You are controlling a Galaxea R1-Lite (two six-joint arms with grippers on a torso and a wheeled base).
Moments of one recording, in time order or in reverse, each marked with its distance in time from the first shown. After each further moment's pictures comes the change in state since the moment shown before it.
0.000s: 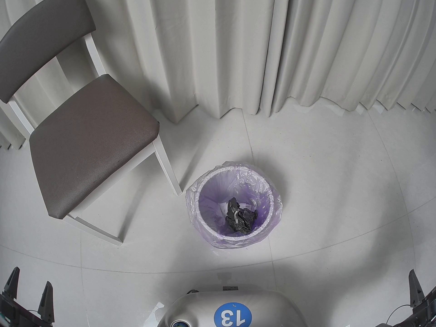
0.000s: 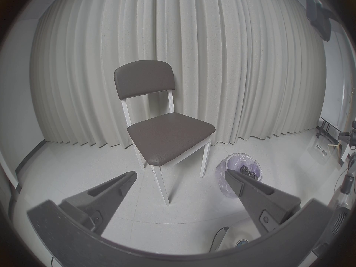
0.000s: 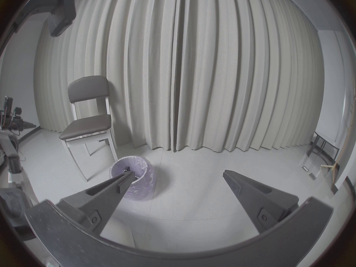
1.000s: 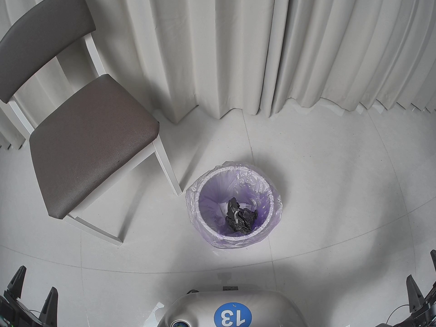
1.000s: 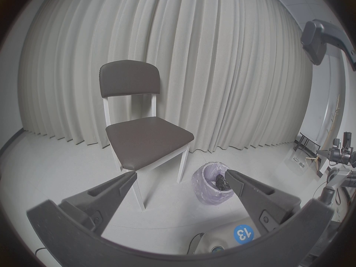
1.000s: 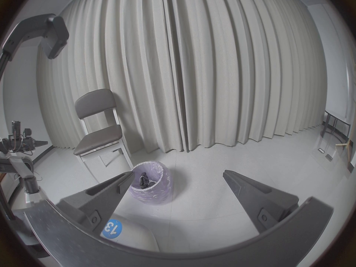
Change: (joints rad) left arm 0.000 0.001 0.000 -0.056 -0.149 -0.051; right arm 0.002 -0.001 0.000 0.000 0.129 0.161
